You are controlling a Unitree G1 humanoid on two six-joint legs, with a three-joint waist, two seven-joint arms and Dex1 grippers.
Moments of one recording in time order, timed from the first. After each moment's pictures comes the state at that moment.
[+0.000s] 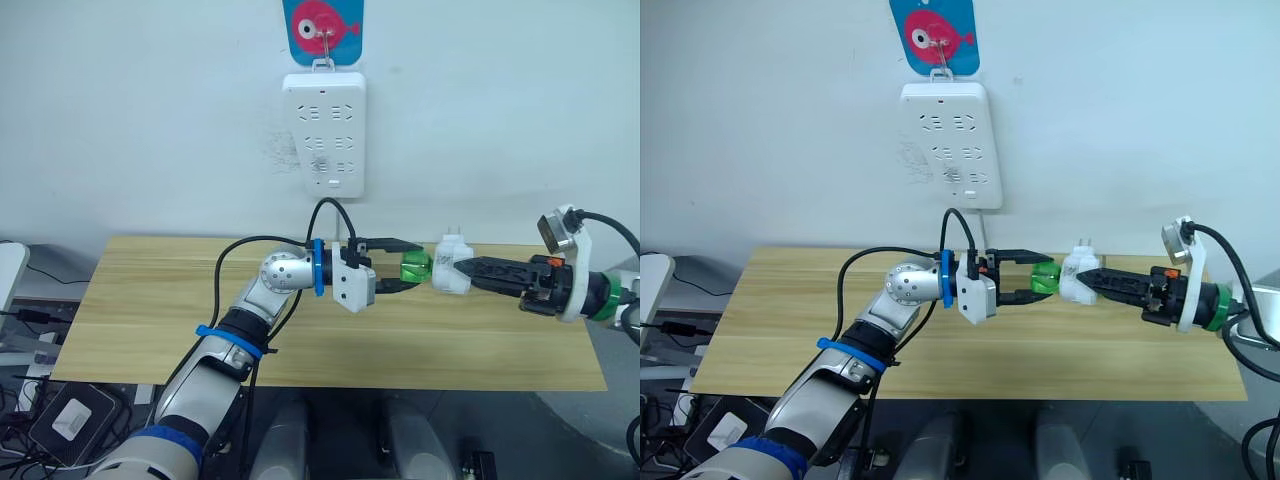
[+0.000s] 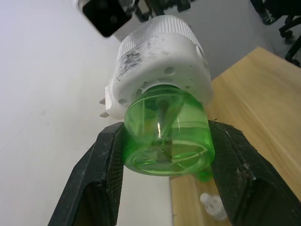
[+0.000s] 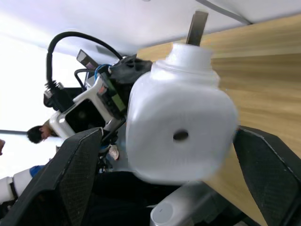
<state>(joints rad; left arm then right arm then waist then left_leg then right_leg) -0.76 0.23 -0.35 0.56 0.10 -0.90 -0.90 -0.30 -0.97 -0.29 -0.08 1.94 1.30 0.12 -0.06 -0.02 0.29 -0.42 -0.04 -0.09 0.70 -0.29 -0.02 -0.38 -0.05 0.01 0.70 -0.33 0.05</state>
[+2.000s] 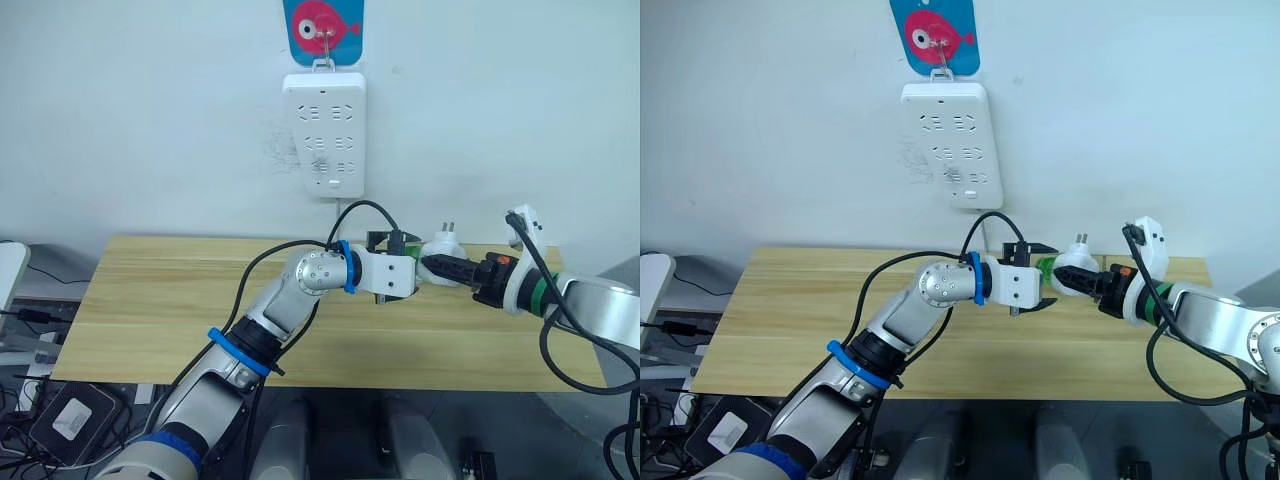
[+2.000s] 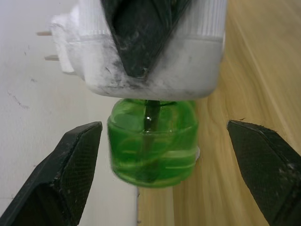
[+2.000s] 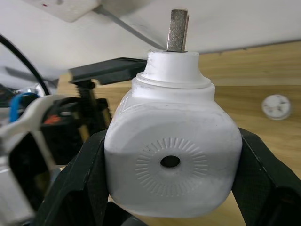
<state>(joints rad) -0.71 0.23 -0.48 0.21 0.35 -0.14 -0.79 -0.29 -0.89 -0.12 -0.37 1.92 0.96 -0.39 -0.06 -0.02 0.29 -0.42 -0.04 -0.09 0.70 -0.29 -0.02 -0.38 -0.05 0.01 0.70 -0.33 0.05</state>
